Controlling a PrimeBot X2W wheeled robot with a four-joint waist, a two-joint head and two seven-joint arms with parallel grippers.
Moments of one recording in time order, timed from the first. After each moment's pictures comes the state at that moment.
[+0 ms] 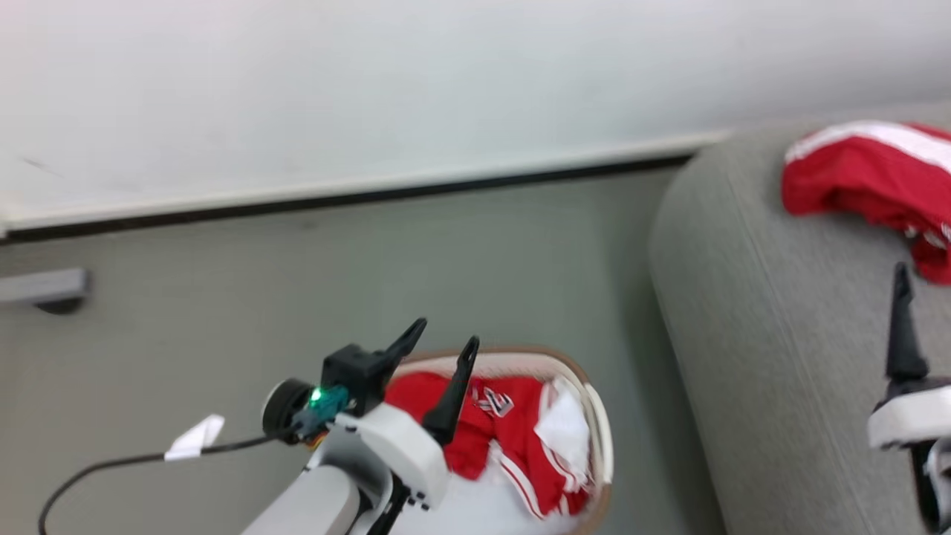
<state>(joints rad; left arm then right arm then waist) -0.48 0.25 -0.69 0.28 -0.49 0.11 -0.12 -0.39 -0.14 -0.23 0.38 -0.02 0.13 -0.26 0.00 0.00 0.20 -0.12</state>
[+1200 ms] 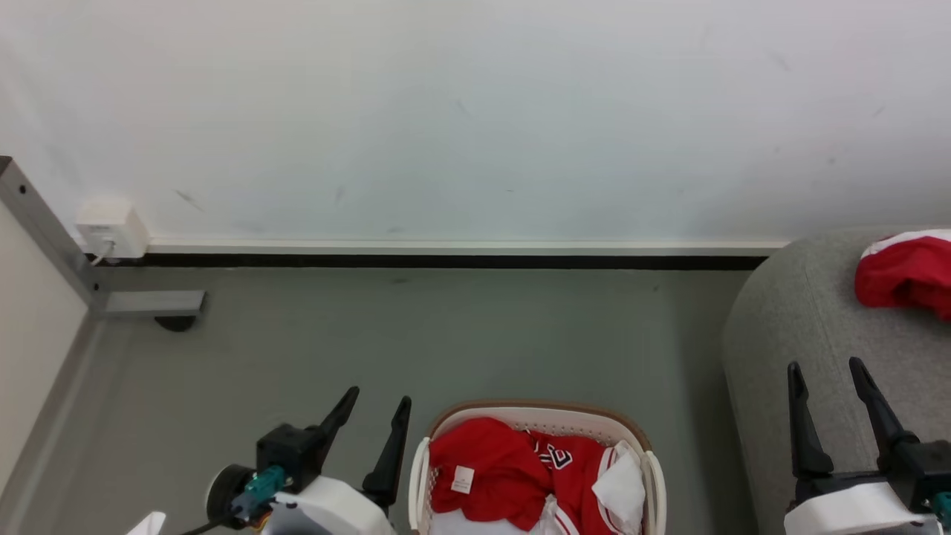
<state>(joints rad) -0.27 0.28 -0.59 0.33 -0.50 0.15 -0.26 -0.12 -0.05 -0.08 0.26 0.08 0.13 -0.26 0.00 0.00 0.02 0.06</state>
